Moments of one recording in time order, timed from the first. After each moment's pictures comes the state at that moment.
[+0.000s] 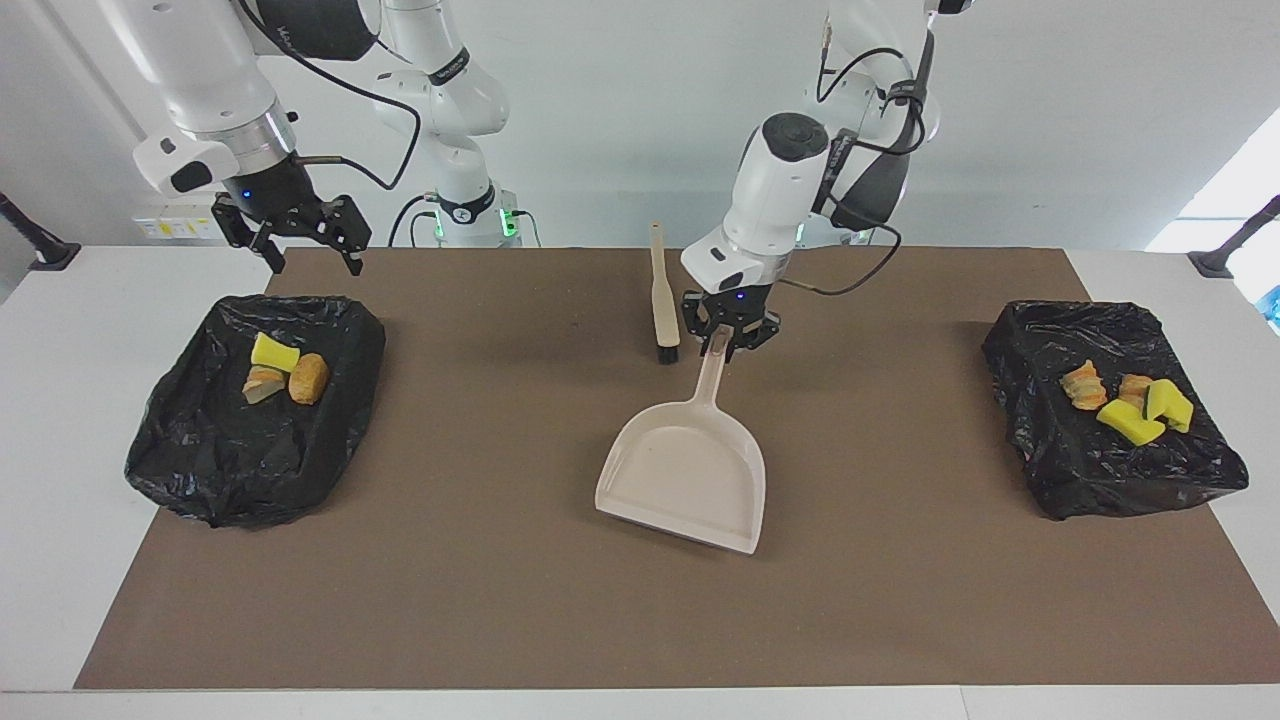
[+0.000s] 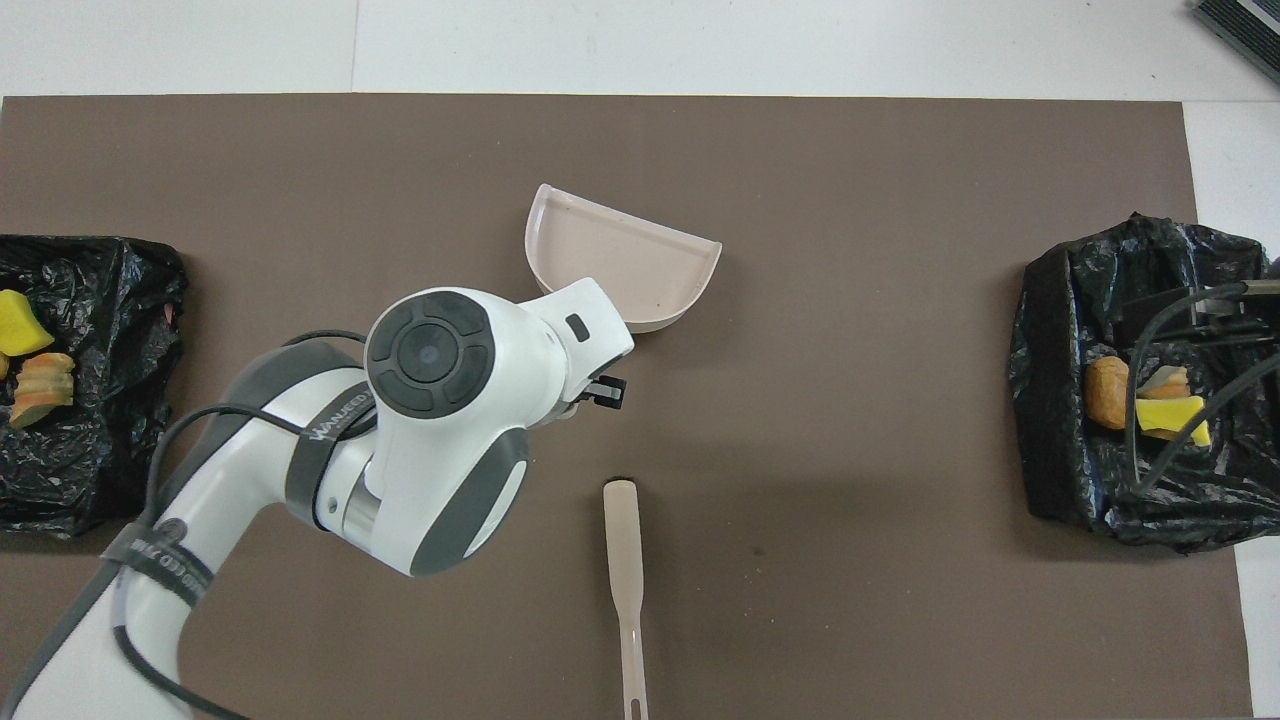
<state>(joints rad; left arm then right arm) -0.59 0.17 -0.03 -1.87 -0.09 2.19 -0.27 -0.11 -0.02 0.07 -1.60 -0.01 1.58 0.01</state>
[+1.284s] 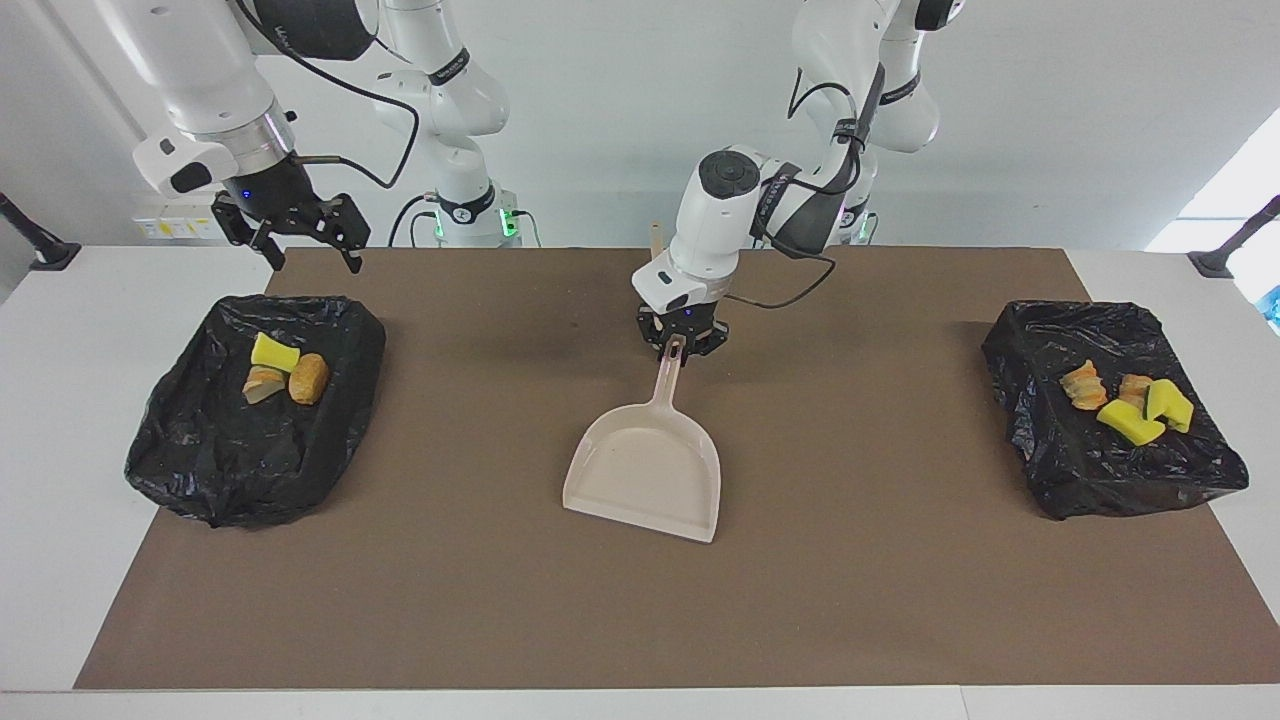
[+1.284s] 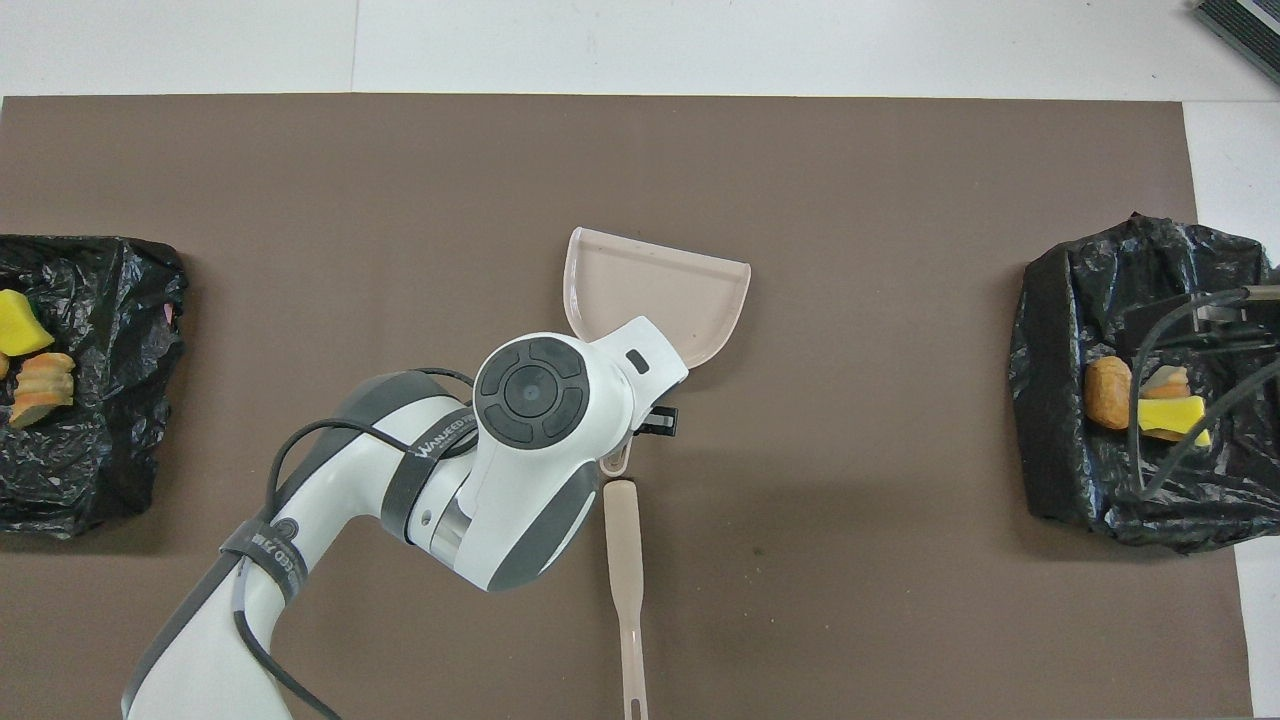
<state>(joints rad) -0.68 0.22 -0.02 -1.89 -0.12 2.23 -0.44 -0.11 -0.02 0.07 -1.60 -0.01 1.55 0.01</state>
